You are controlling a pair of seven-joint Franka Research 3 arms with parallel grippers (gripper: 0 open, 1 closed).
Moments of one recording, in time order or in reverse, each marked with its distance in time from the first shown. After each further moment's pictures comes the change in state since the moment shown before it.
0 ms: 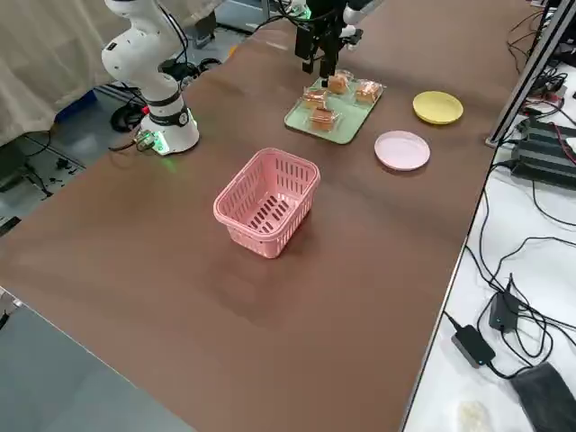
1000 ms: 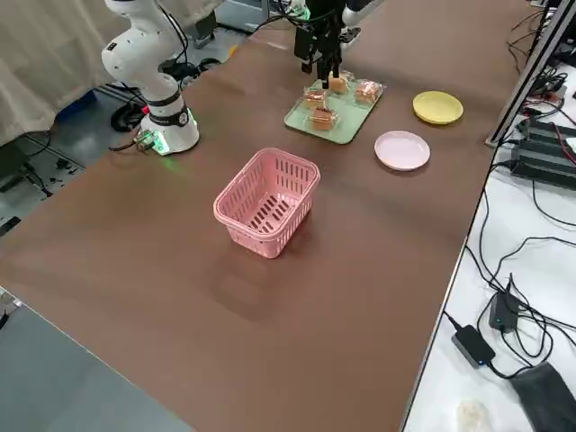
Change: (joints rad) left arm -0.058 0.010 0.054 0.010 0.153 0.056 0.014; right arm 0.000 0.000 -0.002 0.000 0.001 -0.006 0.000
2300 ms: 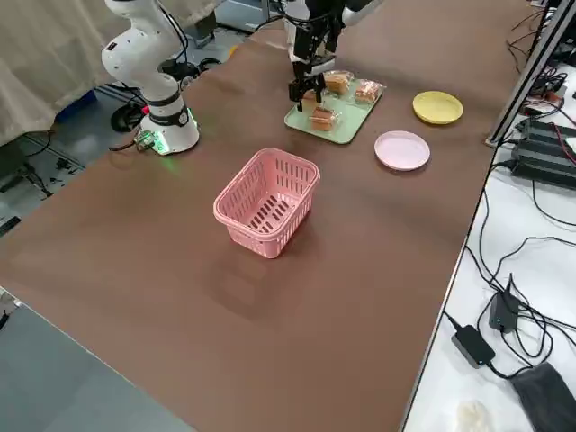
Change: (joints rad) left arm -0.106 0.156 0.007 0.019 0.119 0.249 0.151; right arm 0.000 0.000 0.000 0.000 0.002 -0.002 0.000
